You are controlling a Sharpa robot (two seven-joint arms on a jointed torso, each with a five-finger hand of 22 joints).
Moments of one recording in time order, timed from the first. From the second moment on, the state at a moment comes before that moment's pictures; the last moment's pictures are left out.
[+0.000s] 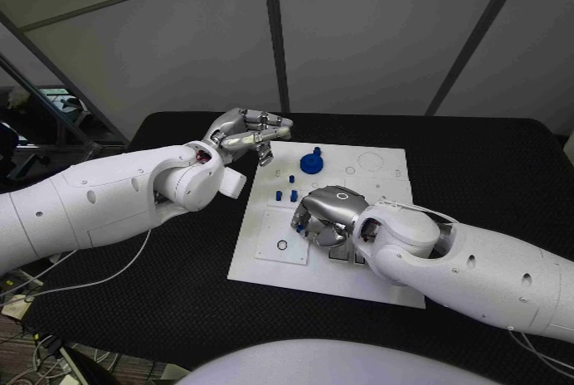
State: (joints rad) left arm 1.11 -0.91 0.07 1.50 -0.17 -0.20 0.36; left_hand 1.42 -0.15 0.41 0.08 0.15 1.00 0.16 0.18 0.09 1.08 0.09 0.35 0.16 1.30 0.00 1.03 0.72 0.13 1.30 0.10 0.84 1.11; right arm 1.04 -0.57 -0.01 1.60 -1.77 -0.18 -0.16; right_hand 1.43 -0.12 0.45 0.04 0.20 1.10 0.16 0.07 0.10 1.19 0.09 0.06 0.08 1.46 0.00 1.38 1.27 0.12 1.24 0.11 1.20 0.94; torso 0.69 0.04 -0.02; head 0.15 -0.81
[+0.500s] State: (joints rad) left arm 1.11 -0.91 0.07 1.49 -0.17 -0.19 0.35; left_hand 1.43 -0.14 0.41 0.08 0.15 1.00 0.16 0.18 0.09 1.08 0.09 0.35 0.16 1.30 0.00 1.03 0.71 0.13 1.30 0.10 0.84 1.11; right arm 1.03 -0.59 -0.02 1.61 -1.77 -0.21 -0.15; right_hand 1.41 -0.14 0.40 0.02 0.19 0.96 0.15 0.06 0.07 0.98 0.13 0.08 0.07 1.46 0.03 1.30 1.14 0.15 1.12 0.13 1.07 0.76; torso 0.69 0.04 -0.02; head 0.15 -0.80
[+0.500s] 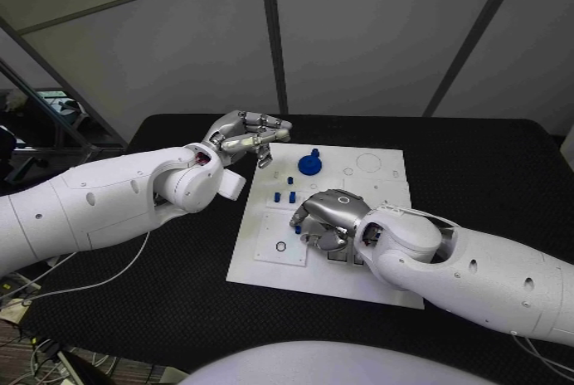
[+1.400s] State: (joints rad) left arm 1.11 -0.91 0.06 1.48 -0.17 -0.19 0.34; left_hand 1.43 -0.14 0.40 0.08 0.15 1.00 0.16 0.18 0.09 1.08 0.09 0.36 0.16 1.30 0.01 1.03 0.71 0.13 1.30 0.10 0.83 1.11; right arm 1.07 -0.83 0.10 1.71 -1.68 -0.27 -0.14; right_hand 1.39 -0.15 0.33 0.03 0.21 0.96 0.15 0.07 0.08 0.97 0.11 0.15 0.07 1.46 0.03 1.33 1.16 0.15 1.16 0.13 1.10 0.80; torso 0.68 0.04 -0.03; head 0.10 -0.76
